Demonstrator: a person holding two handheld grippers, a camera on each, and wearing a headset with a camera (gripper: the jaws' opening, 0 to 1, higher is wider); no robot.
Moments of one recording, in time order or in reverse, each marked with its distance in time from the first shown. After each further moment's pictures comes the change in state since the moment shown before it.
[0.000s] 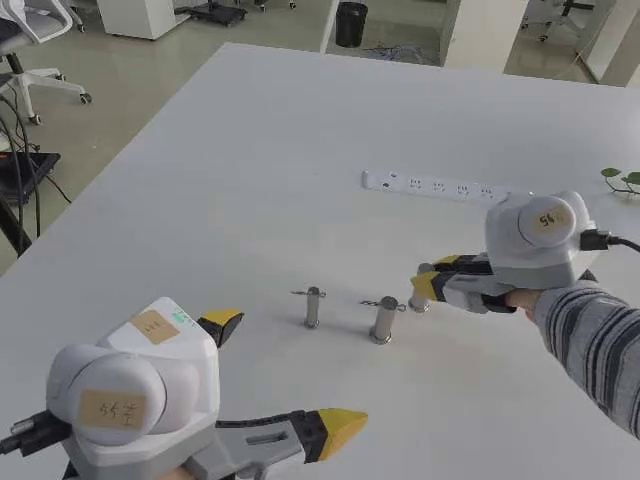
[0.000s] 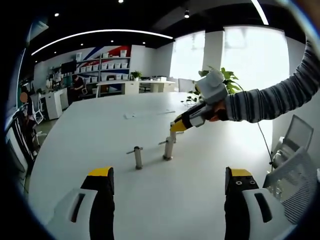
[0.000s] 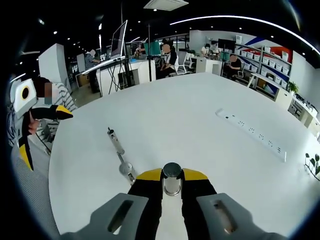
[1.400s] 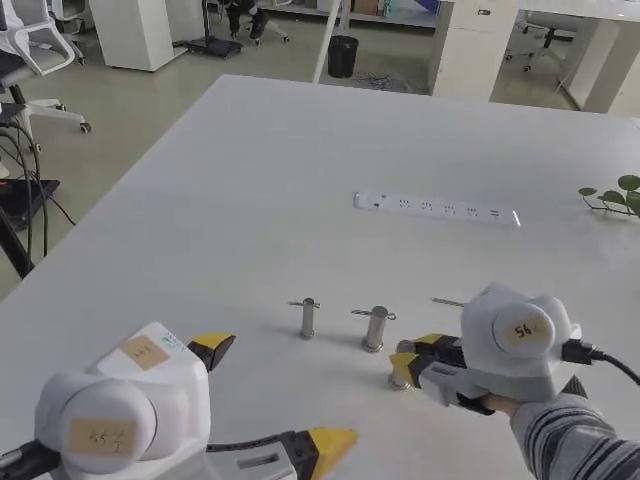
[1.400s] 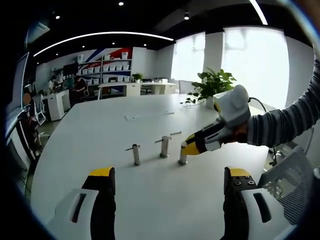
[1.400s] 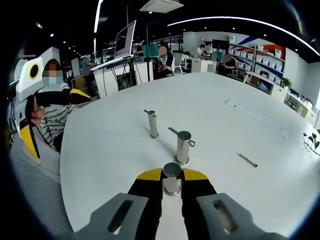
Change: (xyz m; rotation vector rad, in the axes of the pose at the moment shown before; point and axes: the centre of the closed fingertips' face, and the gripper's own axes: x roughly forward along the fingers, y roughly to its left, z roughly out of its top) left arm -0.020 -0.013 -0.002 0.004 -0.014 0.017; right arm -0.019 0.074 -0.039 0.055 -0.023 -0.042
